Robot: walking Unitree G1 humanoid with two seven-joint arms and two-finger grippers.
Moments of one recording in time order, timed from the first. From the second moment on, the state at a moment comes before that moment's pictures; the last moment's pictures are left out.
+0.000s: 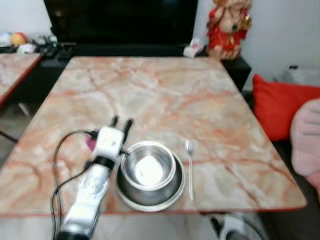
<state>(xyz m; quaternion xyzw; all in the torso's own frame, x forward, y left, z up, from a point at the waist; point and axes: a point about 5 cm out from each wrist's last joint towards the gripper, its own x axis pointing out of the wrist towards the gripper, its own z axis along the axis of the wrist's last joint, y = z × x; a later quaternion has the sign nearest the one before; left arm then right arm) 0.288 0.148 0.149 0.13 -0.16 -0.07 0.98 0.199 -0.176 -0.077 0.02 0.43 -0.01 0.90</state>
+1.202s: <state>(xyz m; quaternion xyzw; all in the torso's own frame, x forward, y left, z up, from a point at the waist) 0.289 0.132 0.151 0.11 -0.16 -0.09 0.98 0.194 -0.194 -0.077 0.00 0.44 -0.01 0.90</state>
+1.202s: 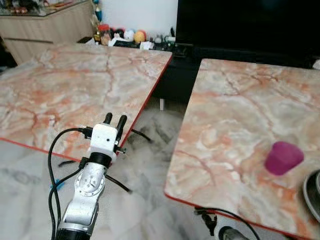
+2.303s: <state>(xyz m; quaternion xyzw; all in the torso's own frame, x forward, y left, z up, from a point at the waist) 0.290 0.132 0.158 0.11 -0.17 -0.08 0.97 0.192 -0.197 -0.078 0.00 0.45 0.00 0.89</state>
